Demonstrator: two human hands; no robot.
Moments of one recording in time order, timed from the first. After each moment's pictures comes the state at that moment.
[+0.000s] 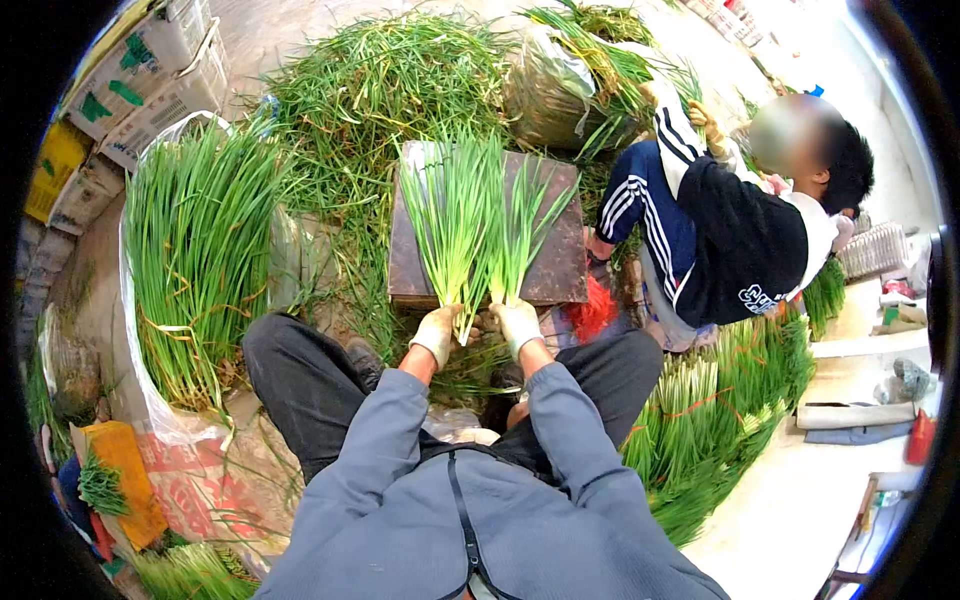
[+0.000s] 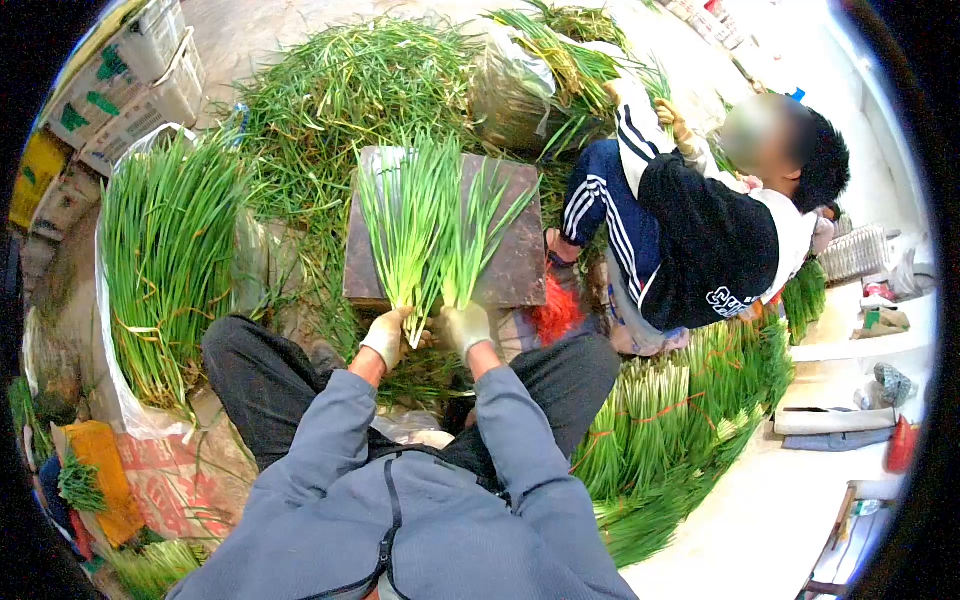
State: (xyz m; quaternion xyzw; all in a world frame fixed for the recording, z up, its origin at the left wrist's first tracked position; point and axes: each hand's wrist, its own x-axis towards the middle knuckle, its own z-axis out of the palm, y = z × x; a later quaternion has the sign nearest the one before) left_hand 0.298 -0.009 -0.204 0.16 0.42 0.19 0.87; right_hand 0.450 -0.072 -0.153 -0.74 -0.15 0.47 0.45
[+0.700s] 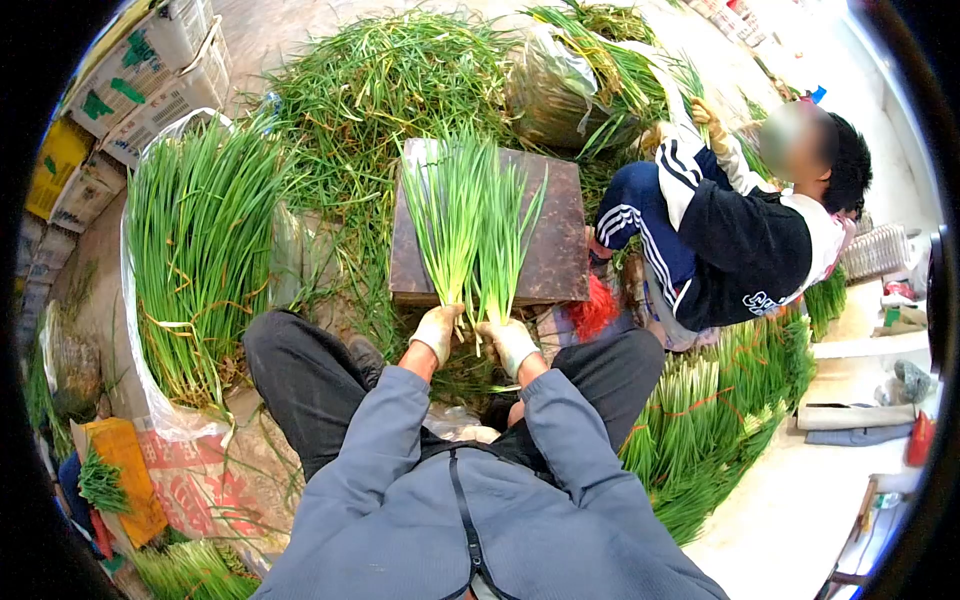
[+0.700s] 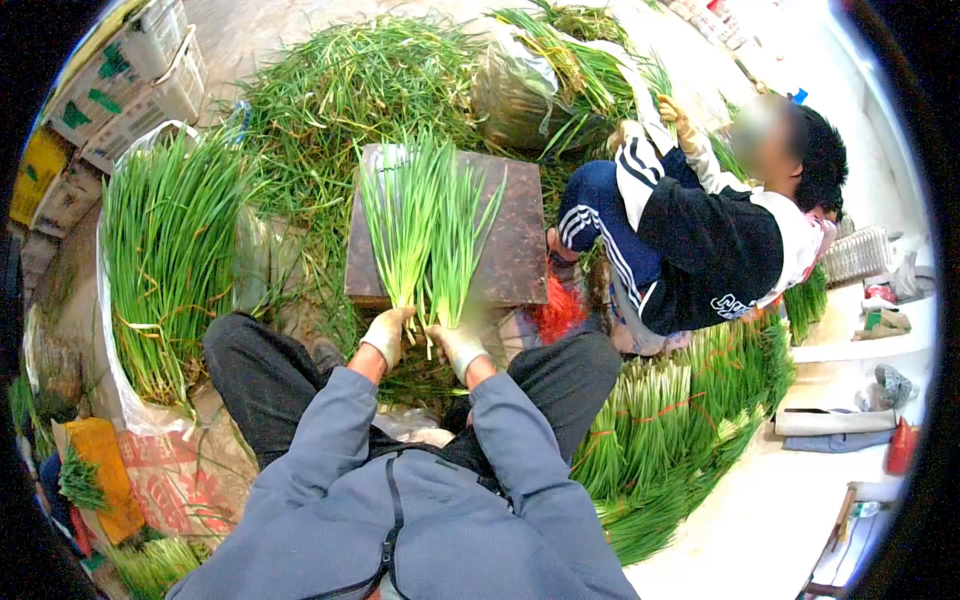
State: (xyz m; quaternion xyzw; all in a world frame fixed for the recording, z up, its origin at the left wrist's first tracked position) left_hand 0.295 -0.012 -0.207 0.22 0.49 0.20 0.82; right_hand 0.430 -0.095 -0.151 -0.72 -0.12 0.57 0.38
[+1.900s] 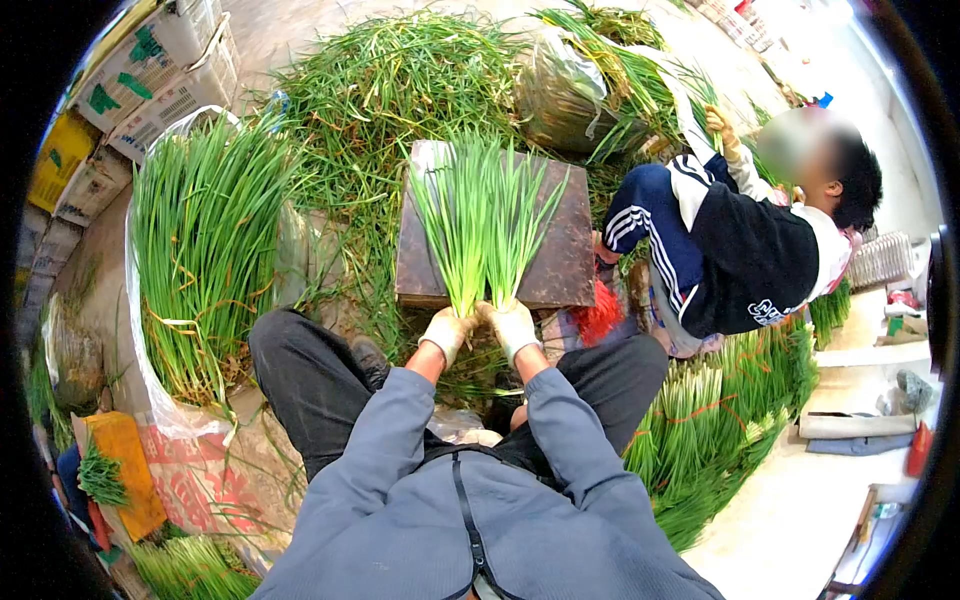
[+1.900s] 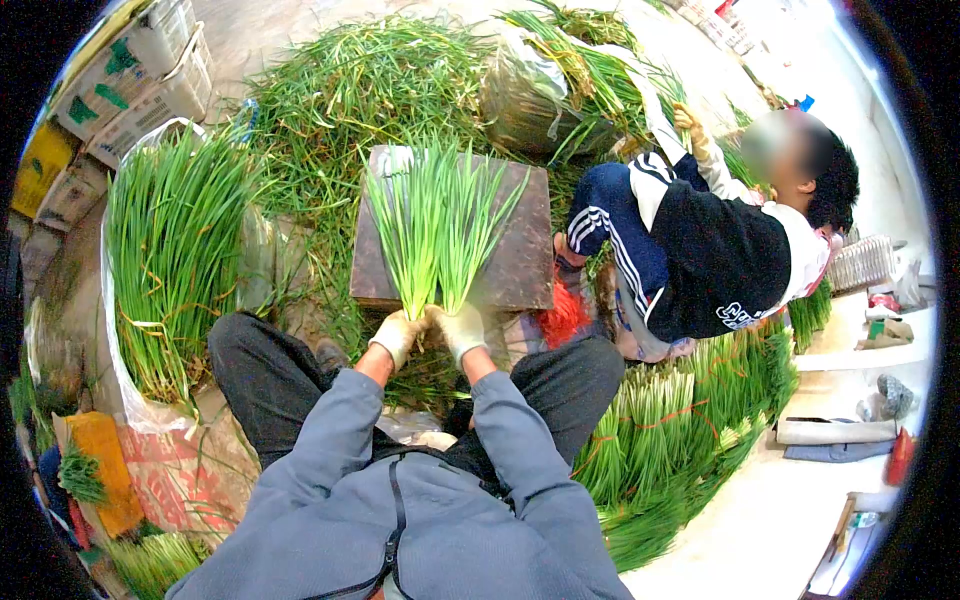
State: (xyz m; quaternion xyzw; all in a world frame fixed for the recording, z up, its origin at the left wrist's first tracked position) left_hand 0.300 -0.013 -0.185 0.40 0.44 0.19 0.78; right_hand 0.429 -0.061 -0.145 -0.76 -0.23 0.44 0.42
